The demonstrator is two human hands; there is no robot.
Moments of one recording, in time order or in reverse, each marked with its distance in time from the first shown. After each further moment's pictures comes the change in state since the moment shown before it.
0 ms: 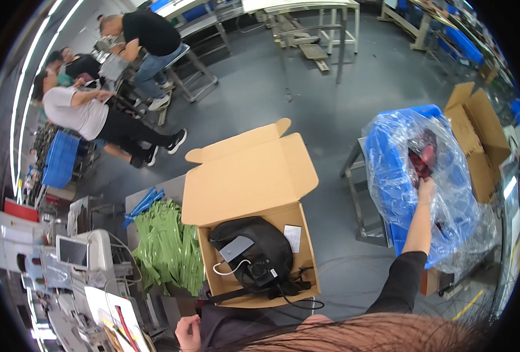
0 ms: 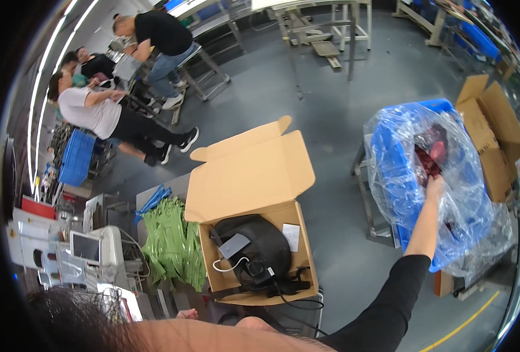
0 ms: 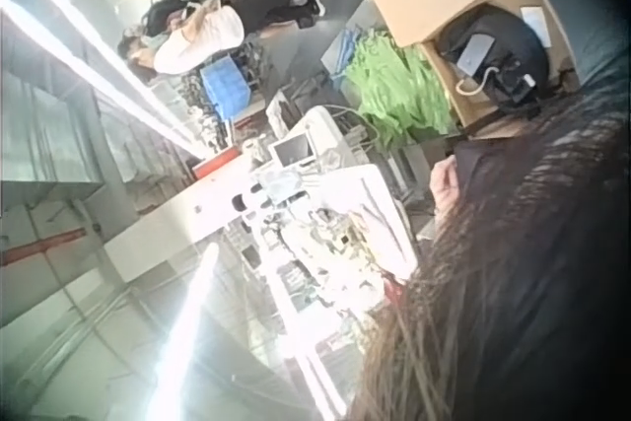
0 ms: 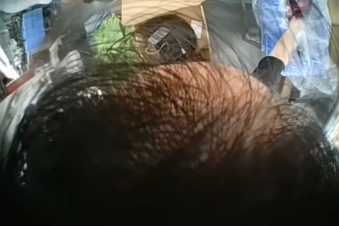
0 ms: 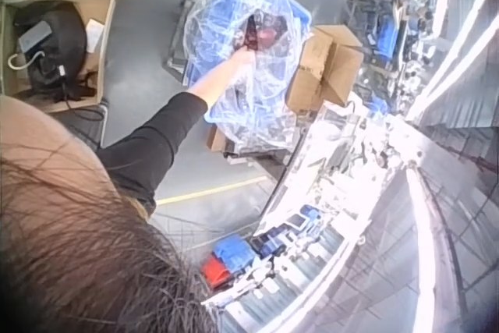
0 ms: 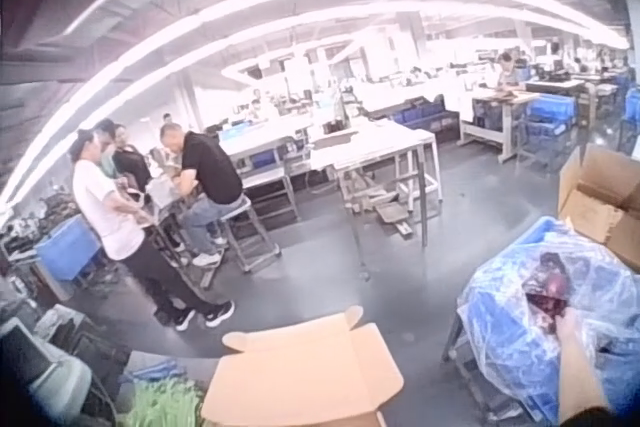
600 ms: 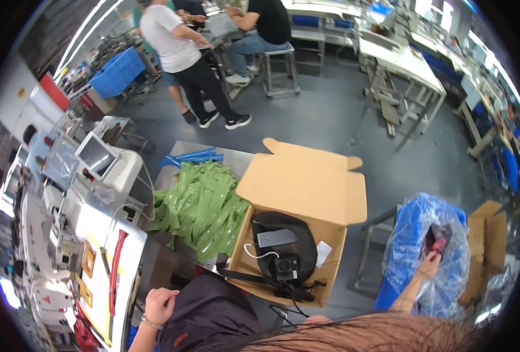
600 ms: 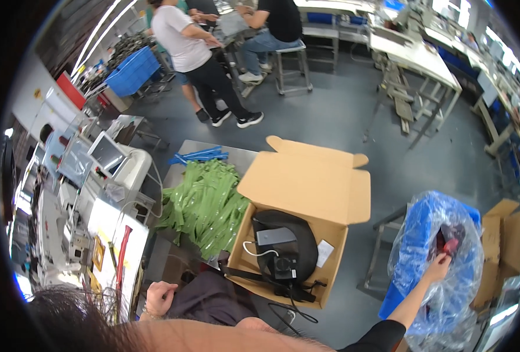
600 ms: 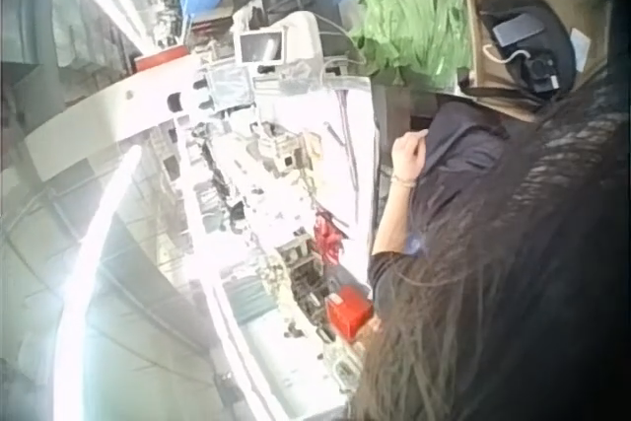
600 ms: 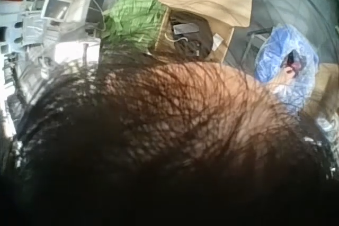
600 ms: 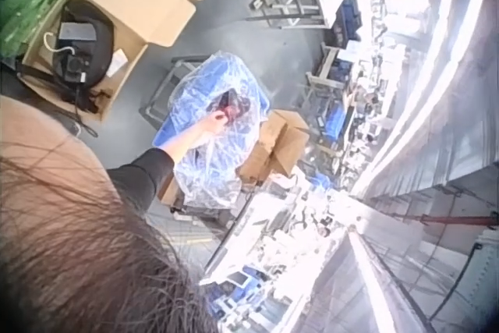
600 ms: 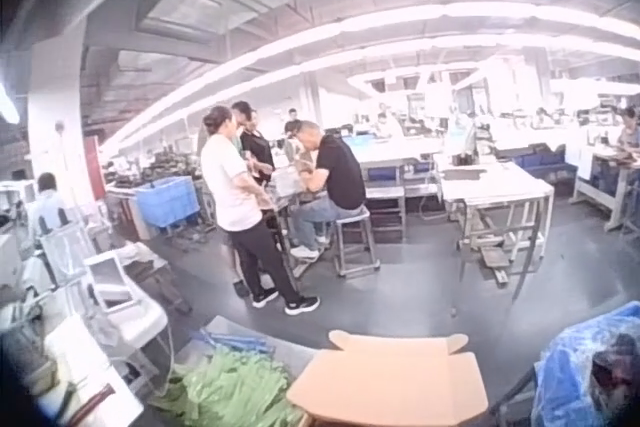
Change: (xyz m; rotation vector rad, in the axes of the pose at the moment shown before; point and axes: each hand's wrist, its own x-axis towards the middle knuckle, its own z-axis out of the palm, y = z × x) left_hand -0.057 0.073 -0.068 0.176 0.280 -0.054; right_hand -0.078 -0.113 -0.084 0.171 0.492 -0.267
